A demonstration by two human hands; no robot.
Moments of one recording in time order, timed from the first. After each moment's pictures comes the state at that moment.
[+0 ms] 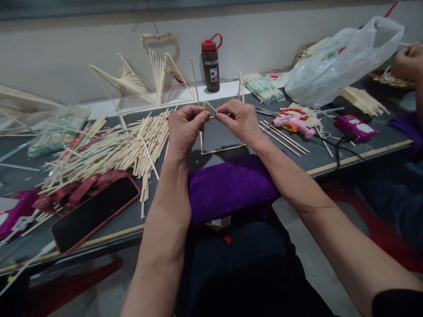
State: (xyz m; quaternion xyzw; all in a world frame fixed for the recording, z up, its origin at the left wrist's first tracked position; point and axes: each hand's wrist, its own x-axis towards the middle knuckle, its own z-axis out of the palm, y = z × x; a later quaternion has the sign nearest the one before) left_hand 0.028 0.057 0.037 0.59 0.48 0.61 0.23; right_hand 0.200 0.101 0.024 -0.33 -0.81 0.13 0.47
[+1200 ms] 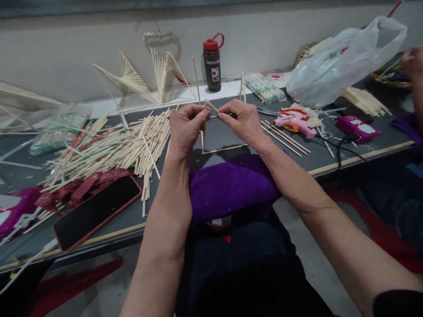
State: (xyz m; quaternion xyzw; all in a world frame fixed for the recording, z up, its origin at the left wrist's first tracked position) left_hand 0.028 0.057 0.036 0.60 0.50 0.60 0.21; right_hand 0.201 0.097 0.026 -0.32 -0.81 0.13 0.47
